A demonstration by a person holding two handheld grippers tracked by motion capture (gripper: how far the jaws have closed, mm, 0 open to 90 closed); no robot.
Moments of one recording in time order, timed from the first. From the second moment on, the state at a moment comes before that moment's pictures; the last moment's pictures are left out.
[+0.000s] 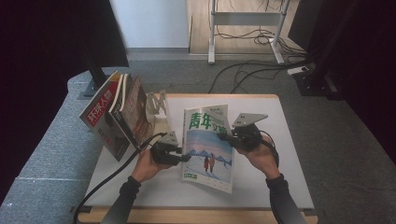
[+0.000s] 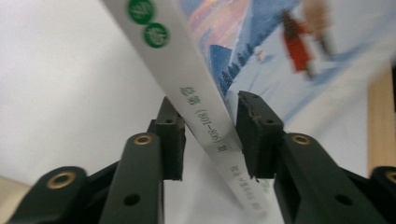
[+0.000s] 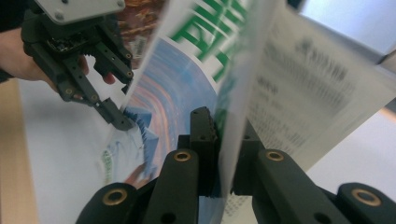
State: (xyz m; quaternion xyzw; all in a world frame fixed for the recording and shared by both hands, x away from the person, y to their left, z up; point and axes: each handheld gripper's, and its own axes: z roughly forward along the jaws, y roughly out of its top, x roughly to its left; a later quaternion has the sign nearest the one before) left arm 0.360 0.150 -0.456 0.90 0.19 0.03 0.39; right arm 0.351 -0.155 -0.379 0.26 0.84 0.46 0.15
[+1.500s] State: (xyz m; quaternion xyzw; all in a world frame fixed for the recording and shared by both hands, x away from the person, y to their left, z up) left arm 0.298 0.158 -0.403 0.88 0.13 0.09 0.45; right arm 0.313 -0.188 -0.419 0.19 0.86 0.46 0.08
